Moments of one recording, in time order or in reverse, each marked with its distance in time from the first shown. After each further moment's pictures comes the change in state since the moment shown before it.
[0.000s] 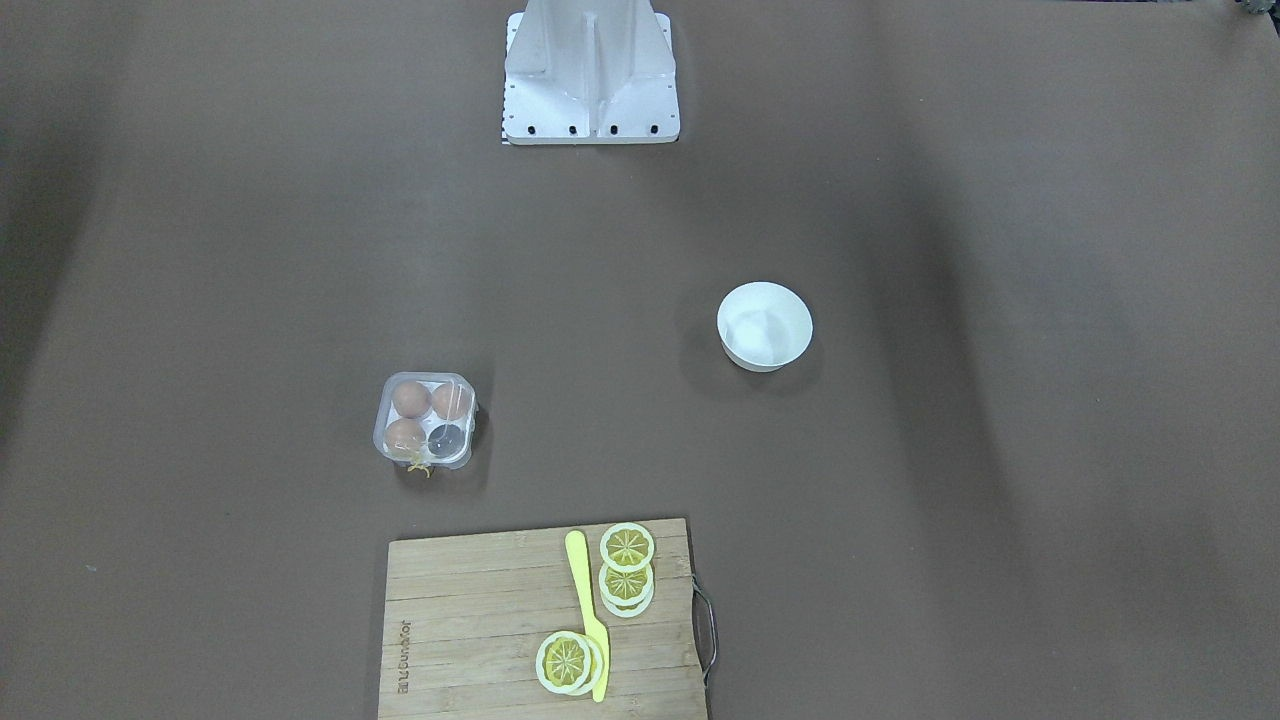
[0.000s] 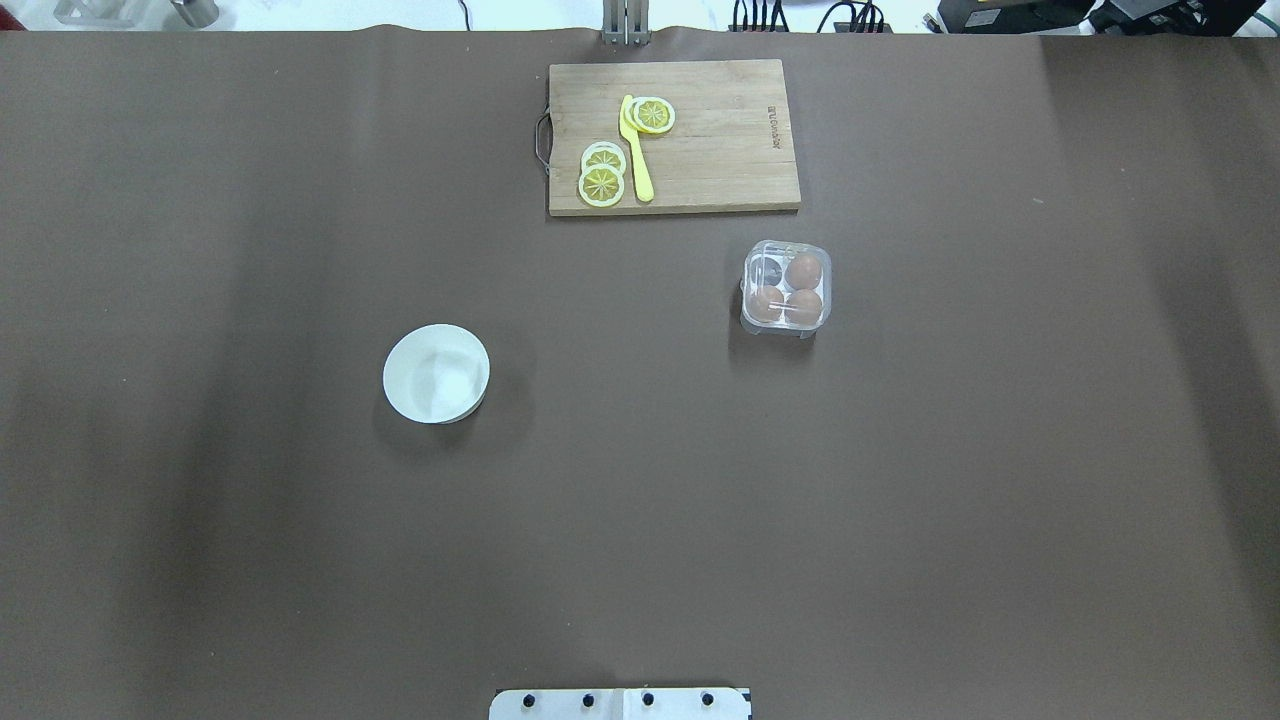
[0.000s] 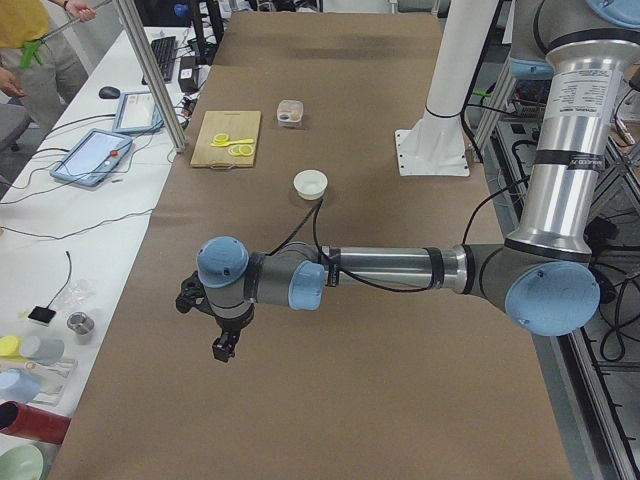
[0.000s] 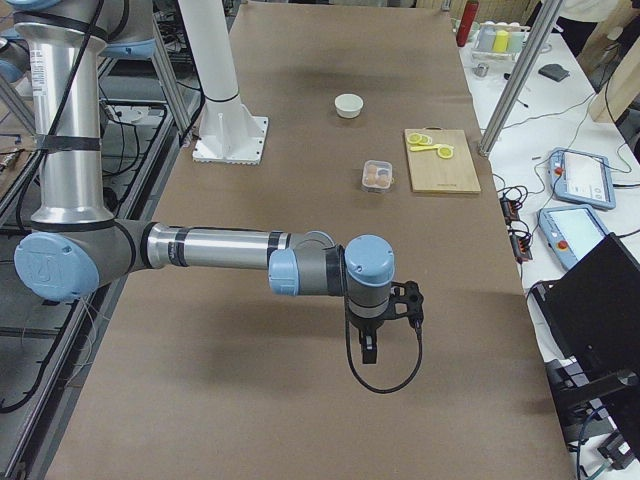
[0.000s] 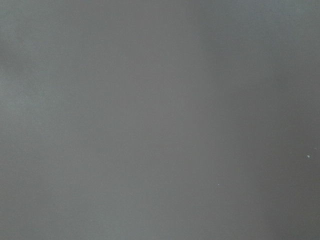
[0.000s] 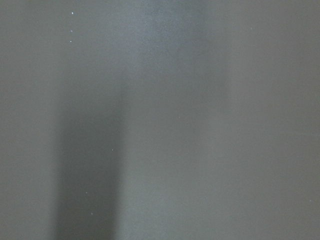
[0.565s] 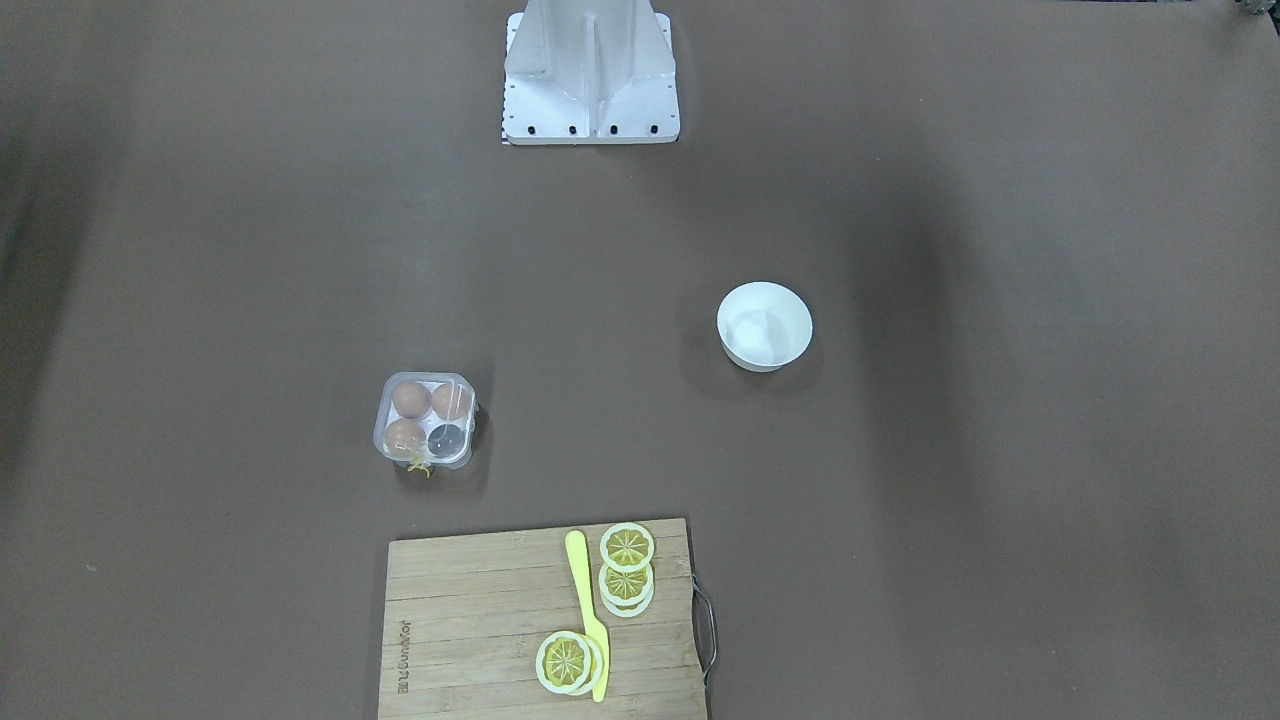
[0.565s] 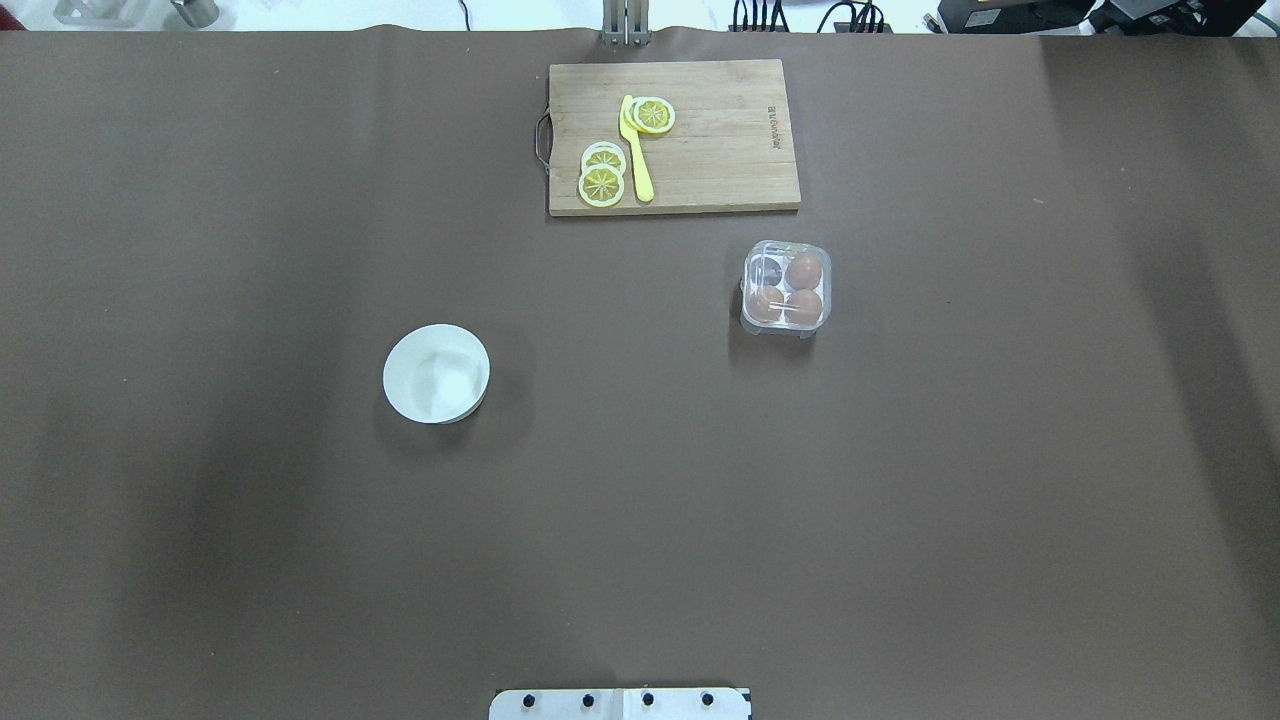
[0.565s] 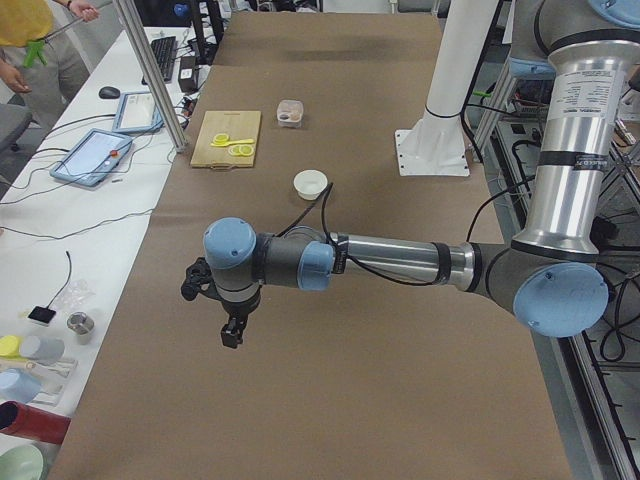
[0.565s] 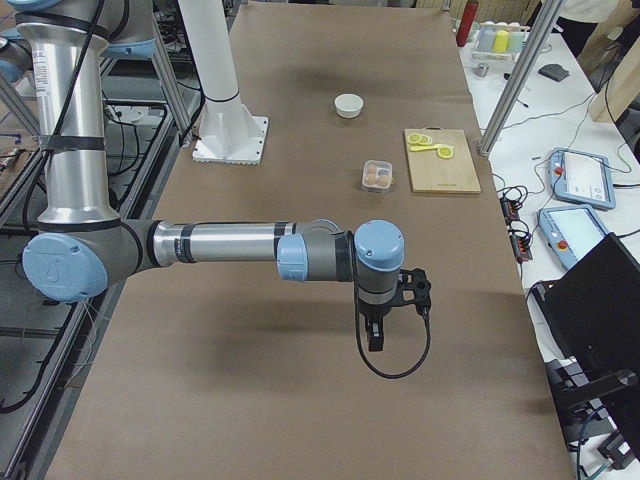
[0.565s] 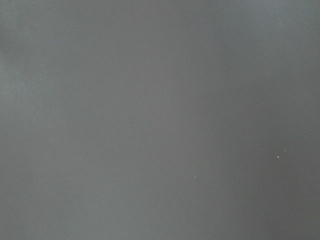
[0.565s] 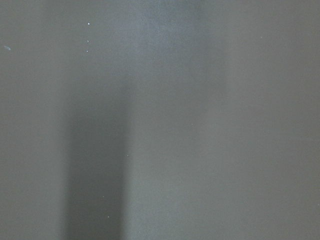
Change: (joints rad) left arm -0.006 0.017 -0.097 0.103 -0.005 -0.025; right arm -0.006 0.029 0.012 -0.042 0.011 0.002
